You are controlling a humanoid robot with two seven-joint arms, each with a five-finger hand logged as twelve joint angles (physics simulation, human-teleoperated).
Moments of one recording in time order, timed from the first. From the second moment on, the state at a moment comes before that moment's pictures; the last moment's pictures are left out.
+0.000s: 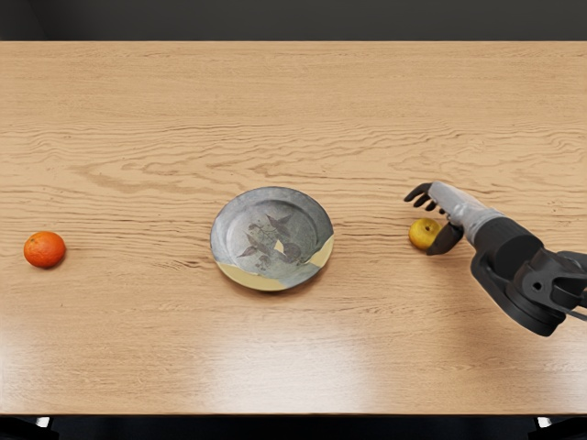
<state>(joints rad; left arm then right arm) -0.04 0.00 -0.18 -0.12 0.07 0.00 0.00 0.95 -0.69 0.05 1.61 -1.12 -0.44 -0.58</state>
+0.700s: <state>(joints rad) -0.04 0.00 -0.18 -0.12 0.07 0.00 0.00 0.95 -0.66 0.04 1.57 -1.13 -0.43 -0.58</state>
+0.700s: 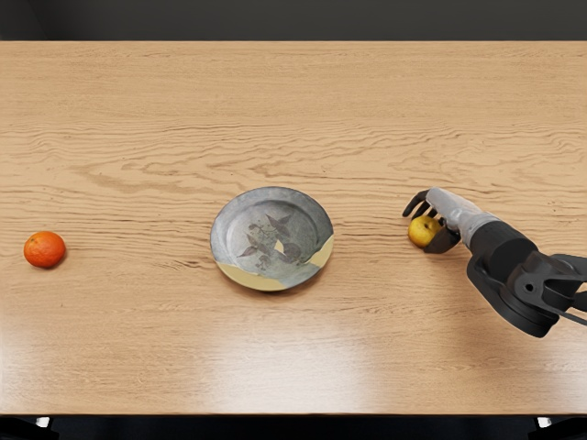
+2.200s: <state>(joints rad) -0.04 0.00 -0.18 -0.12 0.07 0.00 0.00 1.16 -0.39 0.24 1.52 -0.81 -0.02 -0.58</state>
